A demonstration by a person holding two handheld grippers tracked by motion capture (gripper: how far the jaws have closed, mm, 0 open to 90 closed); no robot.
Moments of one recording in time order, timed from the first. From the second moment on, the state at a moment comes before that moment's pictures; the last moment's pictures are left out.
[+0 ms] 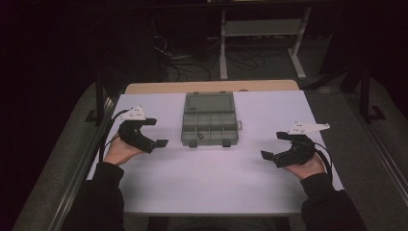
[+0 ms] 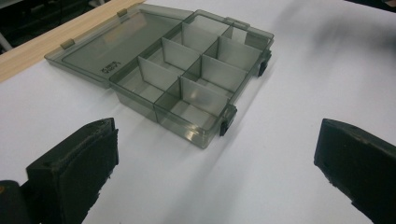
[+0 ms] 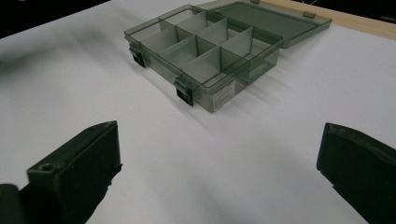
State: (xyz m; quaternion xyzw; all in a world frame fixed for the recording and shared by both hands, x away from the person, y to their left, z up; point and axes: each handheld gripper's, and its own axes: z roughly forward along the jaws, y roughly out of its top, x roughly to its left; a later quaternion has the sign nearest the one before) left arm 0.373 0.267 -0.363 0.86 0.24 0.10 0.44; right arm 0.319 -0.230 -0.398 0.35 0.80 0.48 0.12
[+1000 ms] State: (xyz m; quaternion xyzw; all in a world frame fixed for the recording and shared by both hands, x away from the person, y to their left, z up) left arm 0.336 0.315 -0.382 0.83 0.28 0.12 0.46; right arm 0.318 -0.230 -0.399 0.35 0.80 0.48 0.12
